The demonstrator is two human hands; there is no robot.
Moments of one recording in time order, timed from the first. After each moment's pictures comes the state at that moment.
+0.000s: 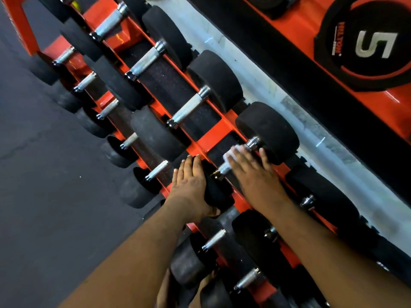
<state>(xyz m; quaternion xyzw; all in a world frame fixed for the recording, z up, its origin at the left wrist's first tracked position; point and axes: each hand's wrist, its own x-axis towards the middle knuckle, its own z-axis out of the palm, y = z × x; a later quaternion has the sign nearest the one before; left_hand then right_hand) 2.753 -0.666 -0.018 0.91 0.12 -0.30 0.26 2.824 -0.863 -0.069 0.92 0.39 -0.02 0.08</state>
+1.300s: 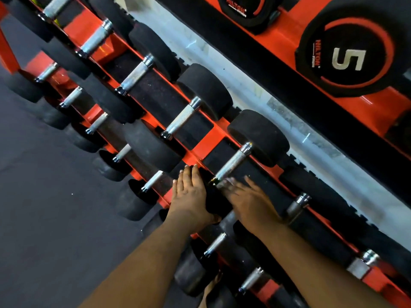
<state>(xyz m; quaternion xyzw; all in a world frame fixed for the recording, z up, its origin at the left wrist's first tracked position) 2.749 -0.664 -0.025 0.92 0.11 -0.28 0.26 2.779 -0.853 -0.069 0.93 0.36 -0.08 -0.05</state>
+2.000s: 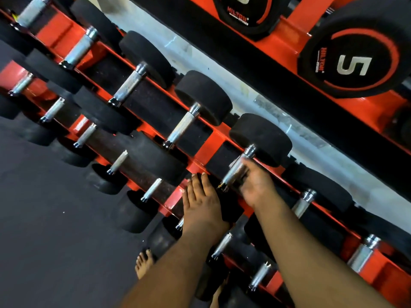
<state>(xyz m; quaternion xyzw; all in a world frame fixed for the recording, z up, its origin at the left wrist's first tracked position) 2.745 -0.663 -0.023 0.92 0.10 -0.27 0.28 2.839 -0.793 -0.057 0.49 -0.42 -0.18 -0.74</state>
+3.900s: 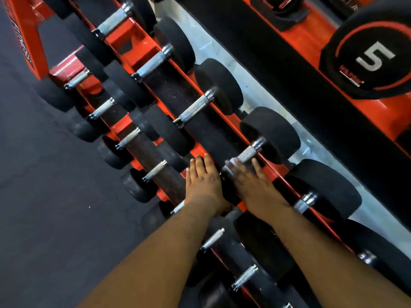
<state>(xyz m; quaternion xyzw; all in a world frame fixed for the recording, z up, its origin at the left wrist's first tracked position) 2.853 -0.507 -0.024 0.91 0.15 -0.26 0.30 2.895 -0.684 -0.063 0.87 0.43 -0.07 0.23</state>
